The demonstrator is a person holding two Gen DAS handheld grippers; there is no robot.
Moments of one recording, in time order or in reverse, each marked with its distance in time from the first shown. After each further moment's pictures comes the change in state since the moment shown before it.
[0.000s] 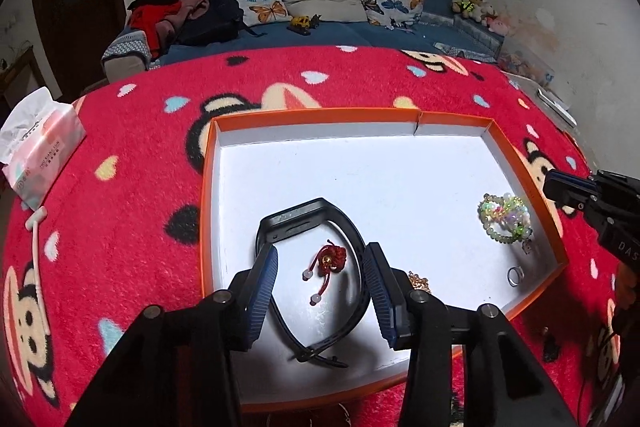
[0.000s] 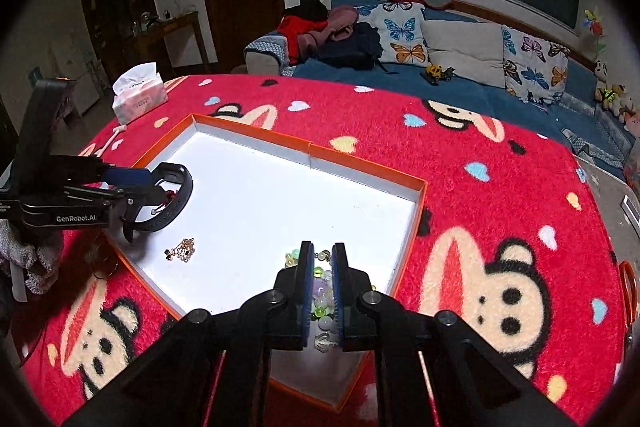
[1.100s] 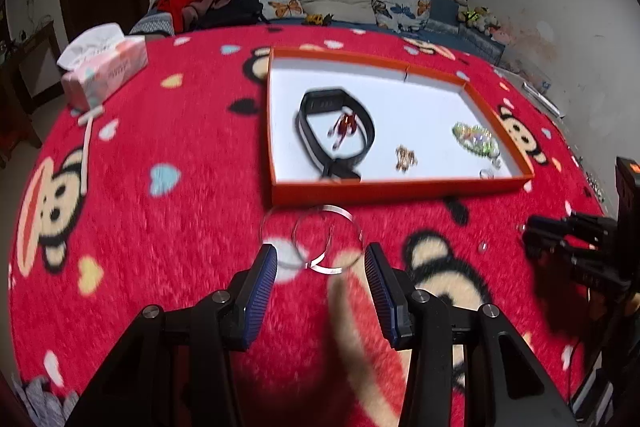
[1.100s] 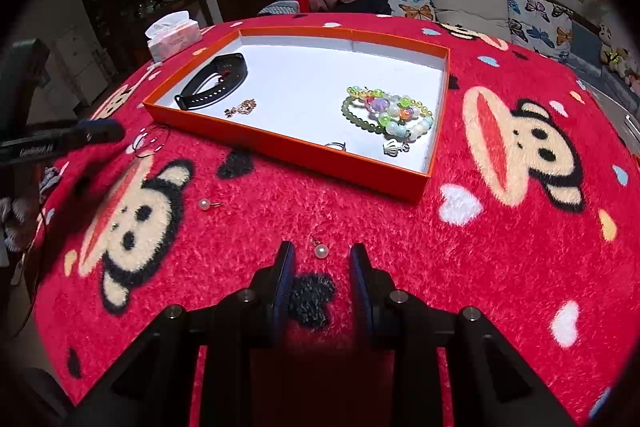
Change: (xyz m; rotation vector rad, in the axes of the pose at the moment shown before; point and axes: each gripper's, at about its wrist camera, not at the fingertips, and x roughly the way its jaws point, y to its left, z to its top) left arm -0.089 0.019 -0.128 -0.068 -0.007 -0.006; right arm -0.026 0.035 -0.102 0.044 0.109 0.059
